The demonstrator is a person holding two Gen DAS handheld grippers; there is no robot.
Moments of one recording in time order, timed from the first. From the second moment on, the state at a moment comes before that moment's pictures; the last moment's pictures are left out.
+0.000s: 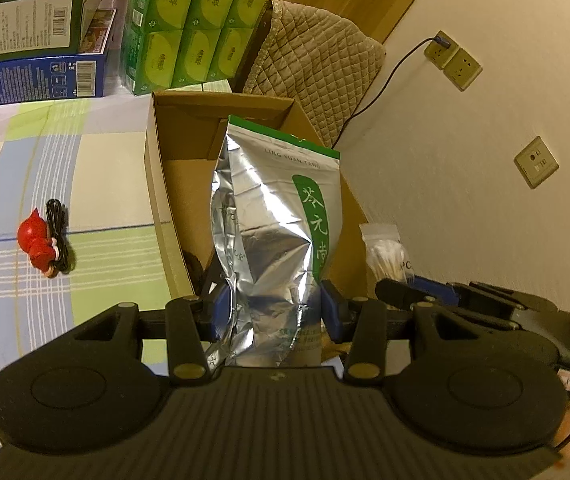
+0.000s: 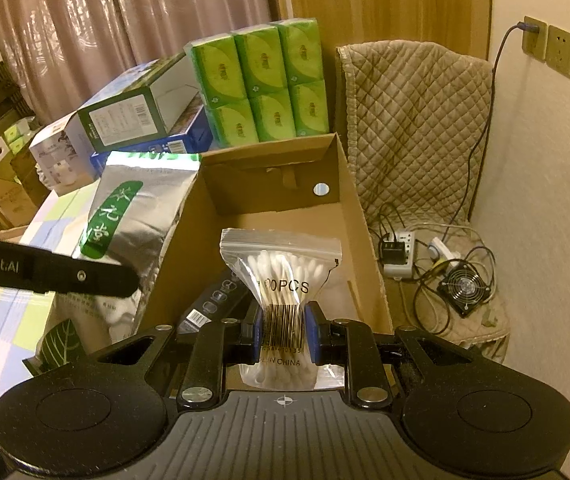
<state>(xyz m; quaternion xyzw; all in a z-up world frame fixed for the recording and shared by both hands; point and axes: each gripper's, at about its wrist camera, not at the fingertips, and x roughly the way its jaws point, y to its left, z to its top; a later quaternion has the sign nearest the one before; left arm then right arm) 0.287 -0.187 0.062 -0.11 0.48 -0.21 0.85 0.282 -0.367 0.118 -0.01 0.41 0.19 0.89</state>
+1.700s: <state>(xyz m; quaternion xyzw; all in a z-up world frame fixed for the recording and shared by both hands) 0.333 -0.183 0.050 -0.14 0.47 -0.19 0.85 0.321 -0.368 0.103 0.00 0.42 0.19 0.89</state>
